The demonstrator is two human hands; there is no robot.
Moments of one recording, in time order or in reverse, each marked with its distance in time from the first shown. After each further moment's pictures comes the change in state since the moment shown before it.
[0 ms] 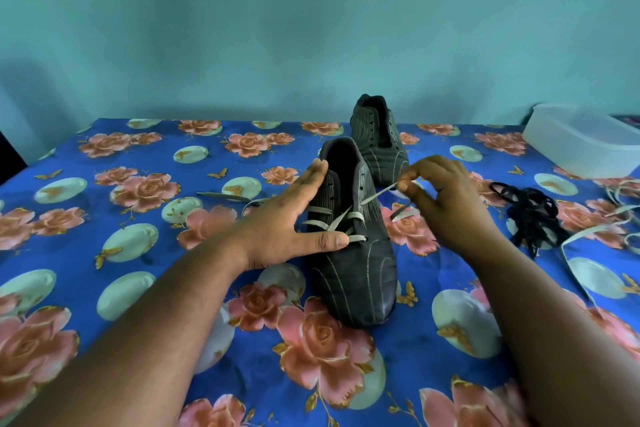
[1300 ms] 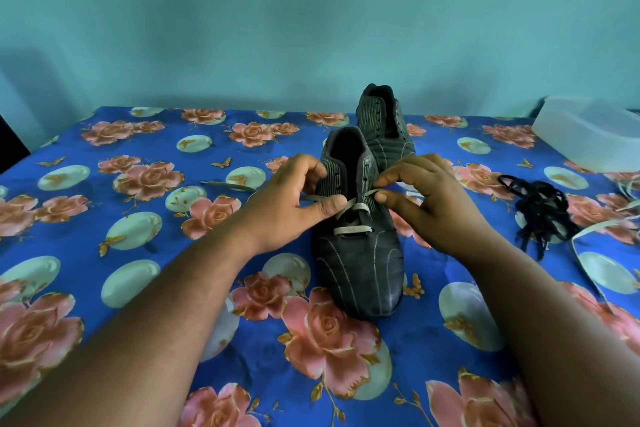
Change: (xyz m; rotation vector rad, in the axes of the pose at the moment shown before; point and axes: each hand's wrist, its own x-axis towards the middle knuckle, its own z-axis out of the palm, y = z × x) left_hand 0.007 -0.002 0.005 -0.089 0.269 0.045; right_hand -0.003 -0.019 0.011 0.059 -0.129 -0.202
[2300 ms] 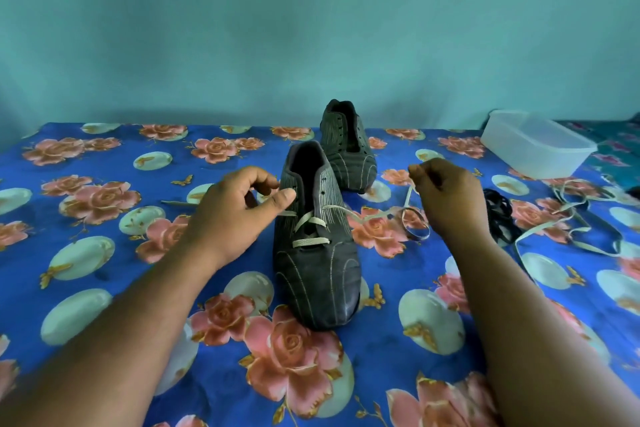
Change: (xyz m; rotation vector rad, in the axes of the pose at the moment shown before) left_hand 0.000 0.005 -0.004 -0.061 0.275 -0.086; right_hand -0.008 0.031 -0.042 -0.062 0.290 0.655
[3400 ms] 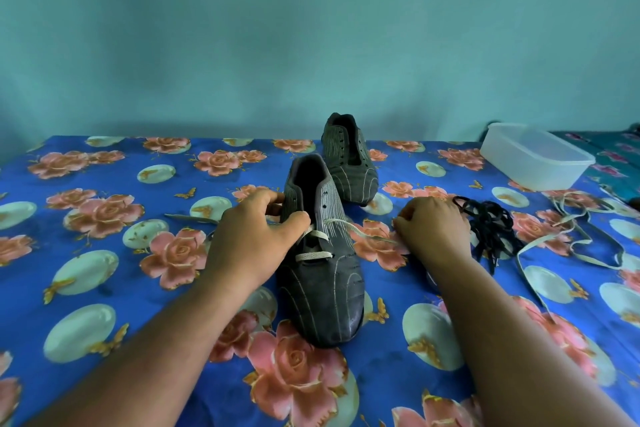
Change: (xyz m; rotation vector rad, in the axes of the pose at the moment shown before) left_hand -0.009 0.020 0.023 0.052 0.088 -0.151; right_hand -0.005 0.011 0.031 -0.538 -0.153 0.094
